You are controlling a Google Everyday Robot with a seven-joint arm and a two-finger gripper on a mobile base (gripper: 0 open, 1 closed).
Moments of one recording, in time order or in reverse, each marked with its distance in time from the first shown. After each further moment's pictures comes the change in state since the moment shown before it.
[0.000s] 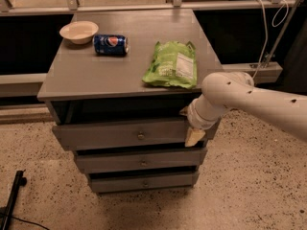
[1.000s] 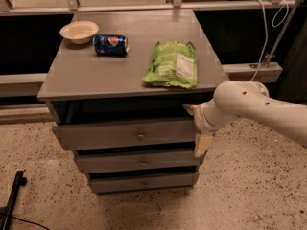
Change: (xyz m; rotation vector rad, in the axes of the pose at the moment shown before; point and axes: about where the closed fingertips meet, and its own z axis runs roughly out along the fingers) arm 0.007 0.001 -0.011 0.123 -0.034 -0.069
